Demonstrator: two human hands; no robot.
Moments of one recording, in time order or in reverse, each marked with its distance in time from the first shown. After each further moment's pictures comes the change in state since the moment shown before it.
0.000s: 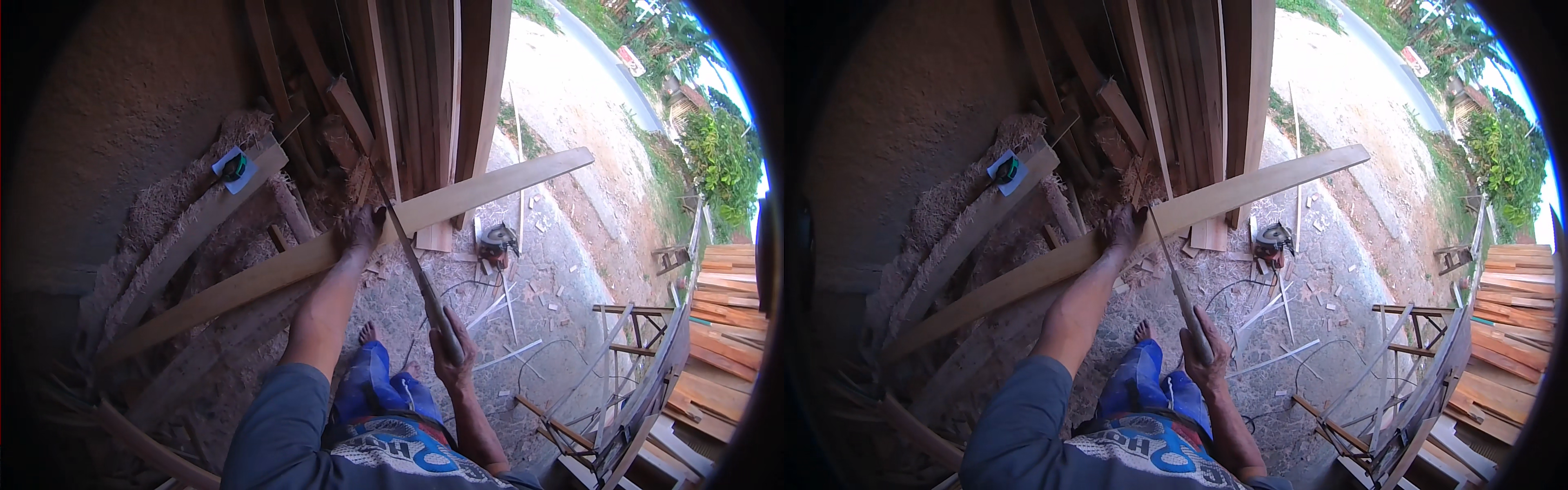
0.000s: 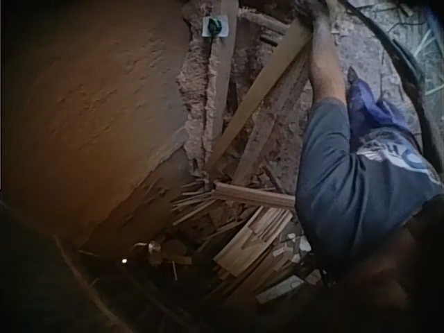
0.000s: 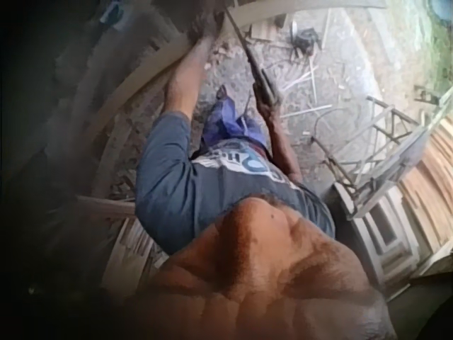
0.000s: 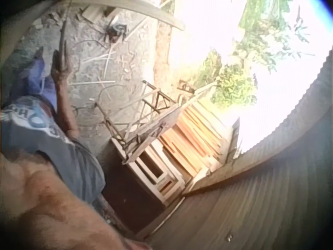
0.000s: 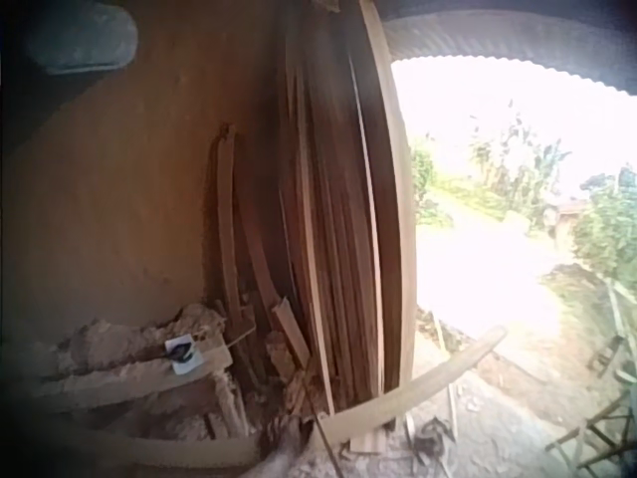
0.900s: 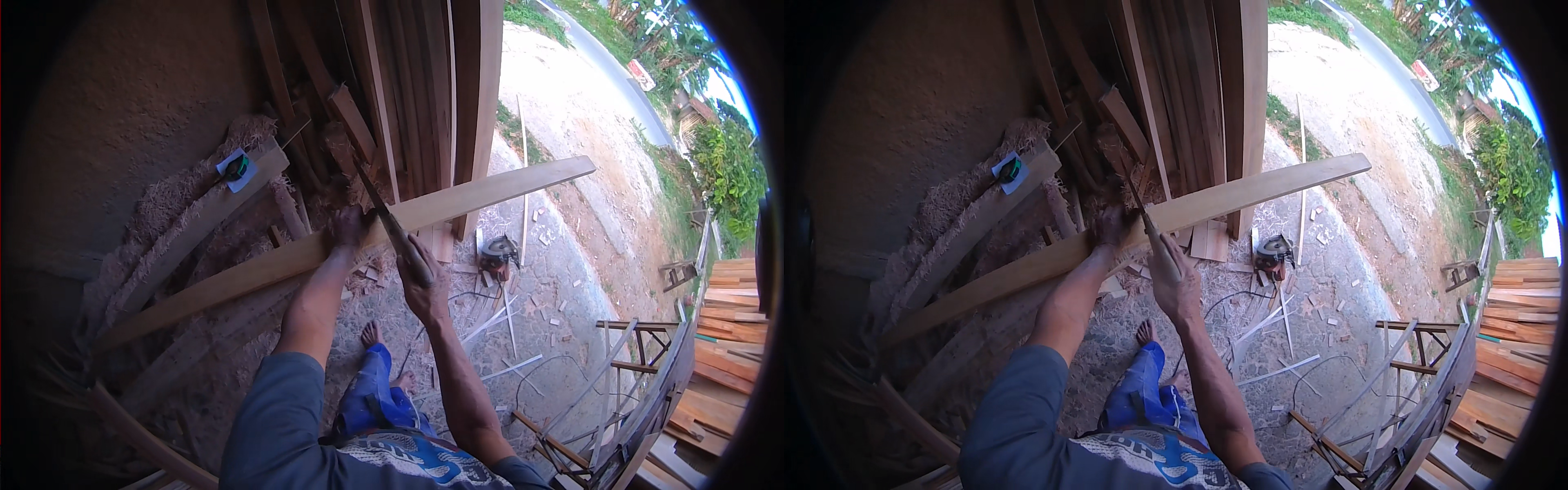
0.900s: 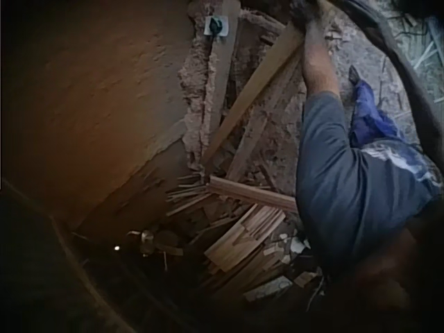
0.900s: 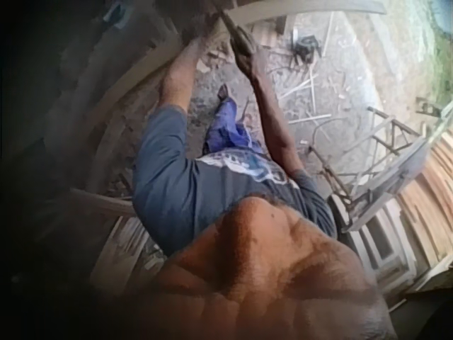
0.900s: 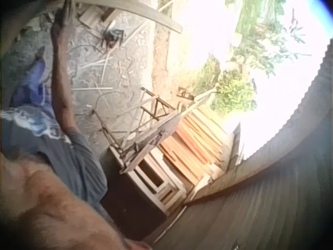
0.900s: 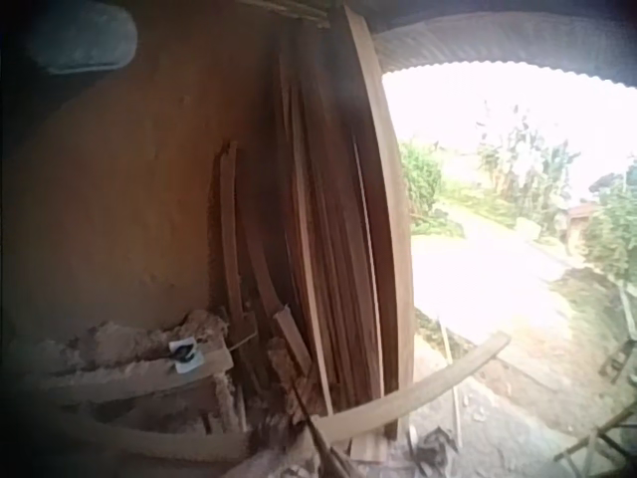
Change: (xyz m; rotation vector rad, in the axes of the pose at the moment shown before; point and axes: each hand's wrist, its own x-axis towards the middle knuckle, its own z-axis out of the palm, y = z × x) left_hand 0.010 -0.013 0.019 -0.002 0.128 0.114; right_hand 0.102 -0.013 0.018 0.118 -0.111 -0.165
